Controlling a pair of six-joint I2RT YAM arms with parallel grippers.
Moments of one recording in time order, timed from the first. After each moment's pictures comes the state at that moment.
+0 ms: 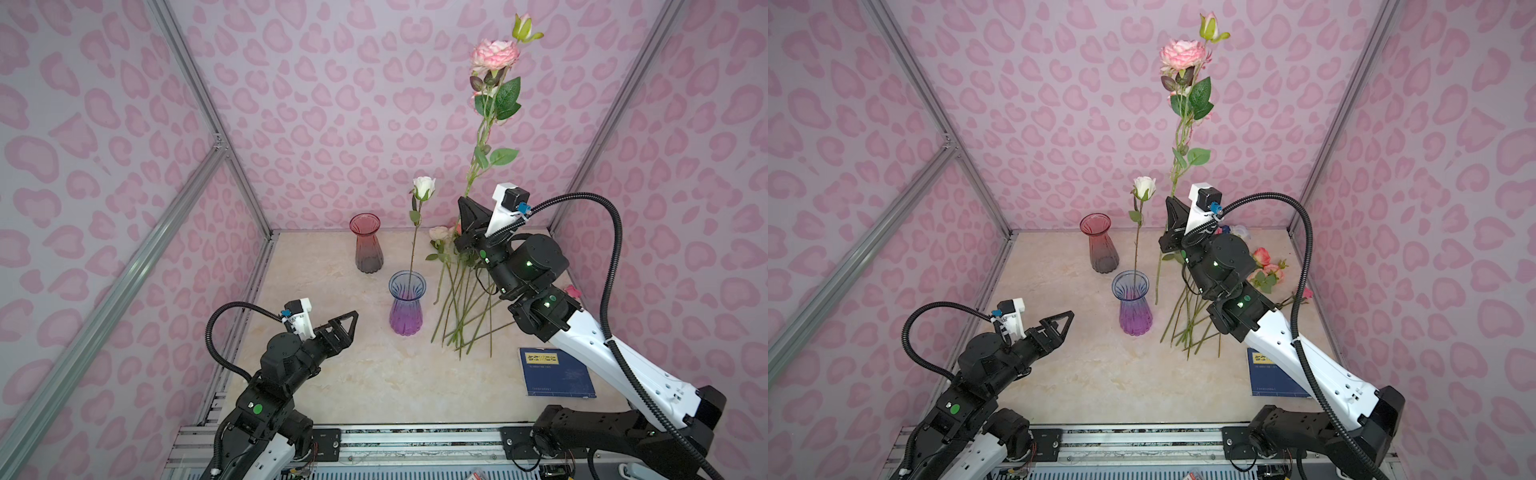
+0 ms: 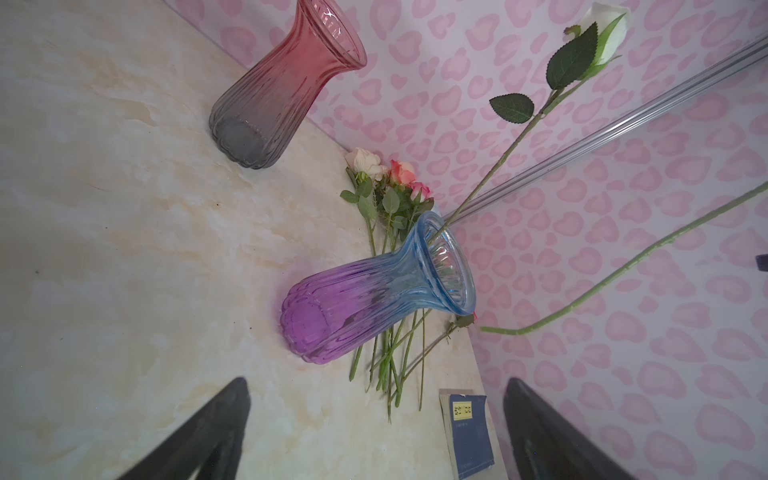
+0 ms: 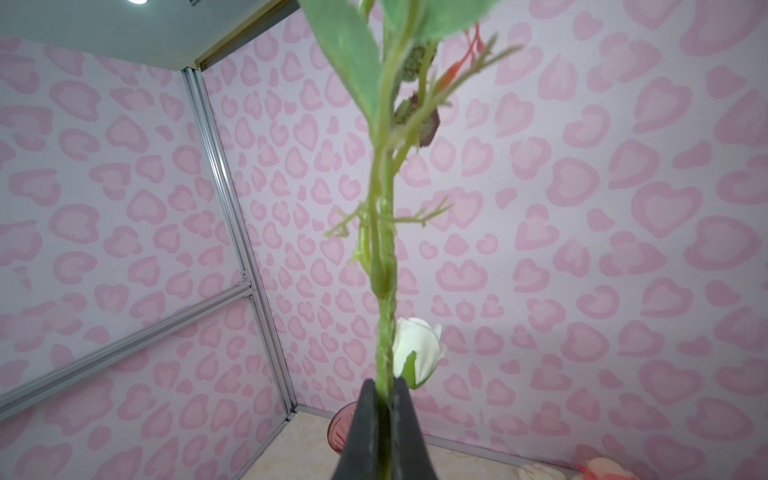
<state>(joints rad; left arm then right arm) -0.44 0.41 0.52 -0.36 0.09 -0.89 0.74 1.27 1.33 0.26 0.31 0.13</state>
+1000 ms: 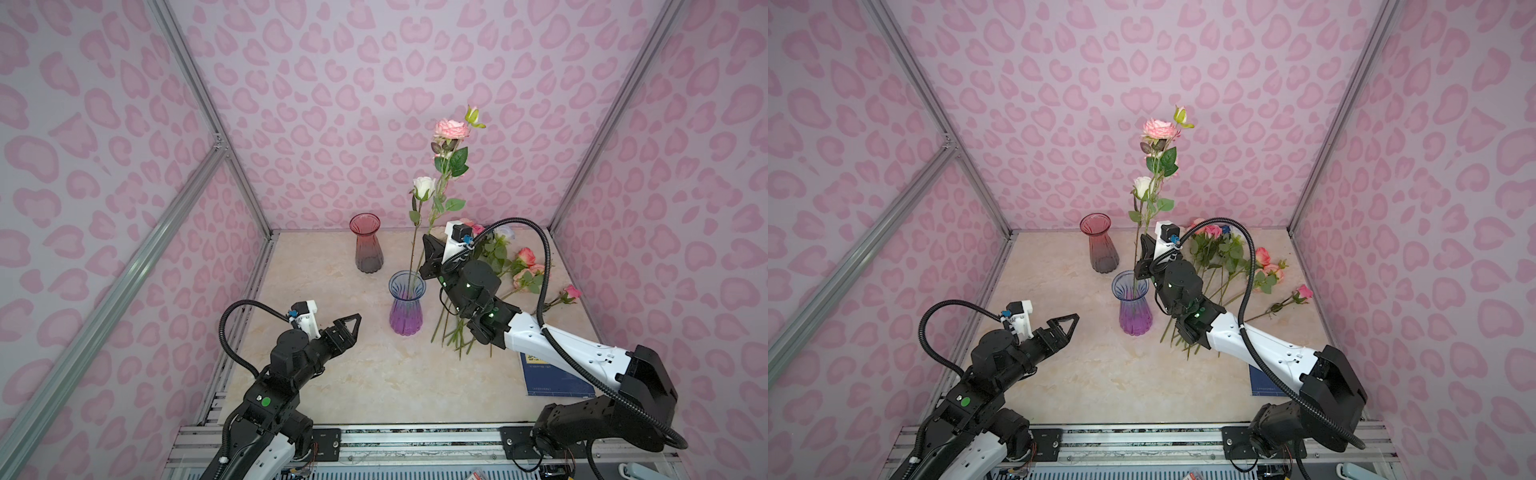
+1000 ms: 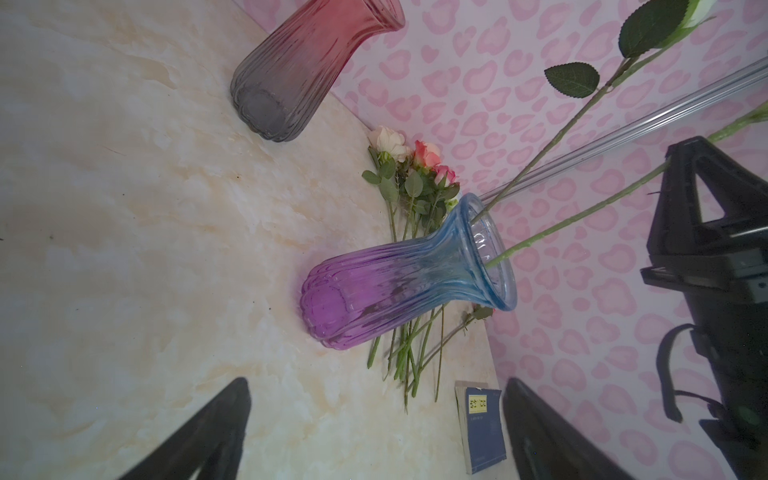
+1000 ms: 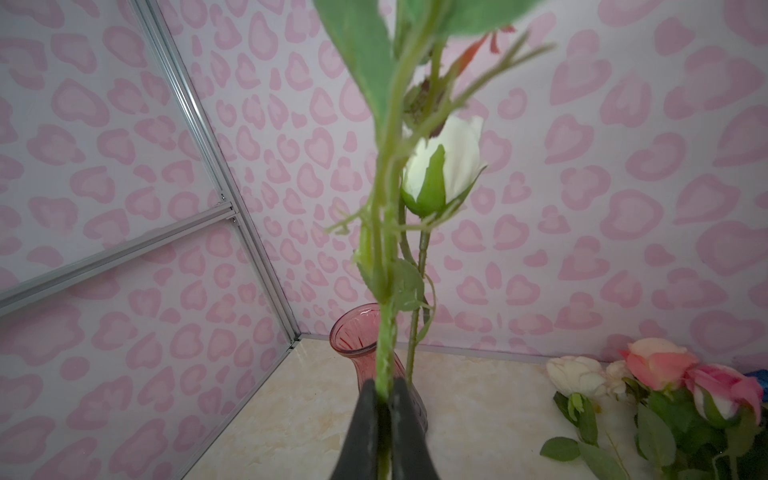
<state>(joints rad) -0.44 0.46 0.47 -0.34 0.10 -0.91 0.83 1.42 1.04 0.48 0.42 0.26</state>
